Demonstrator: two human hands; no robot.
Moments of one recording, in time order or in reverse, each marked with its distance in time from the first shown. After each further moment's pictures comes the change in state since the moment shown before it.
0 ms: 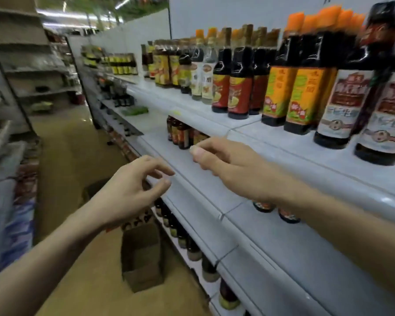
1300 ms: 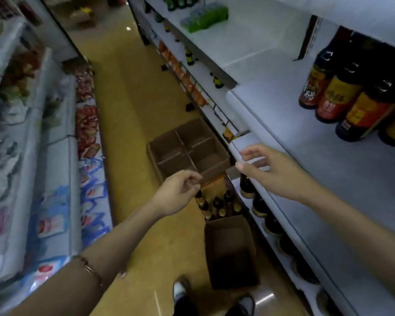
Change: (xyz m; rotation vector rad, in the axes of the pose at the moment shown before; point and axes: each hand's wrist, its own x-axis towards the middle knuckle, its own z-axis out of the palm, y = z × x) left_hand 0.277 -0.633 0.003 -0.095 -0.343 -0.590; right_hand 0.600 0.245 0.321 0.314 -0.209 0.357
